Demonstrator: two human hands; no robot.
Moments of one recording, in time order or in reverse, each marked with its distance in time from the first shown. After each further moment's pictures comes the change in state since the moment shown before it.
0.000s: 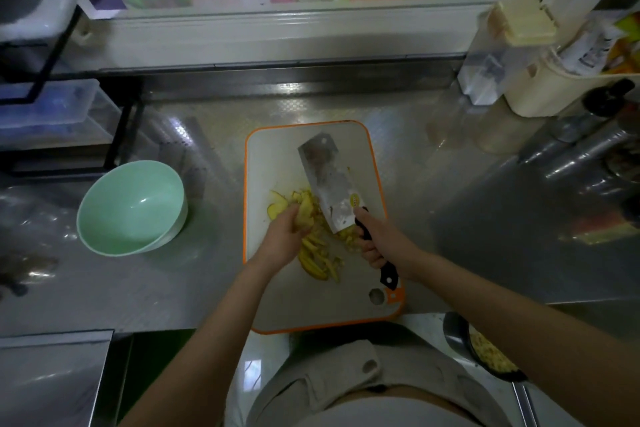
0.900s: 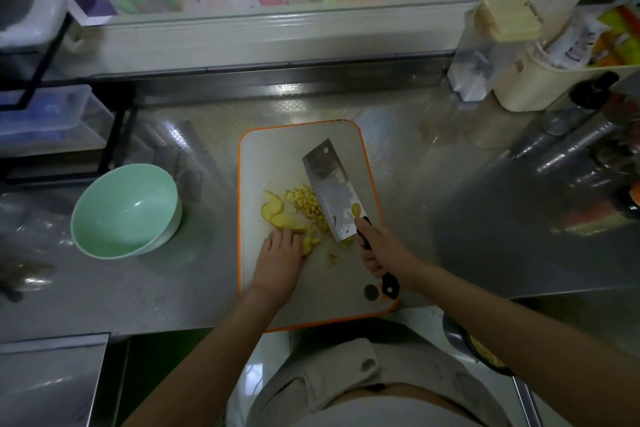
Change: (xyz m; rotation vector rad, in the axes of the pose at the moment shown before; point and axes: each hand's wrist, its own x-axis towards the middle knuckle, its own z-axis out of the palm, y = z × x) left_hand -0.027 -0.042 0.026 1.121 0.034 0.320; right_hand -0.002 0.026 -0.008 -0.014 0.059 -0.034
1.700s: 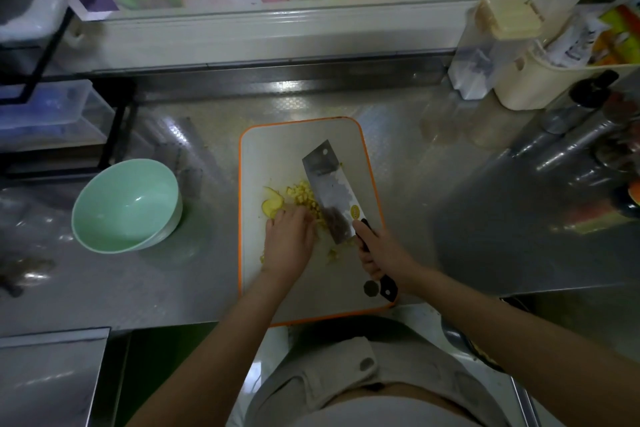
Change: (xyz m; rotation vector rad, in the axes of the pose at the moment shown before) left_hand 0.019 0.013 -0.034 -0.525 0.173 -0.240; right_hand -0.003 0.008 0.008 0.001 0.046 -0.012
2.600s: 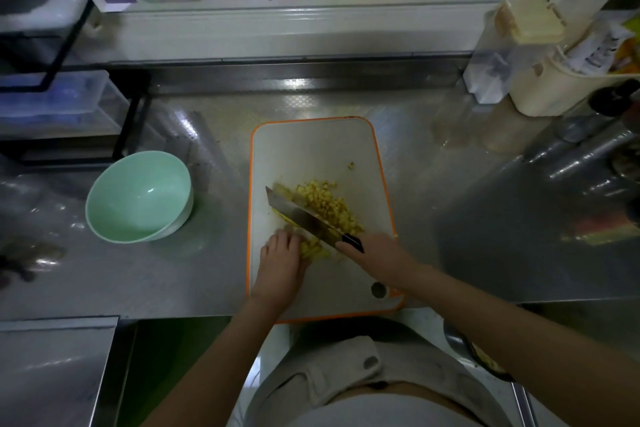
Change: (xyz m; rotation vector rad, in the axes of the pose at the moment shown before) left_hand -0.042 -0.042 0.014 0.166 -0.193 0.018; right_hand -0.003 -0.012 0.011 -1.022 -0.050 -0.320
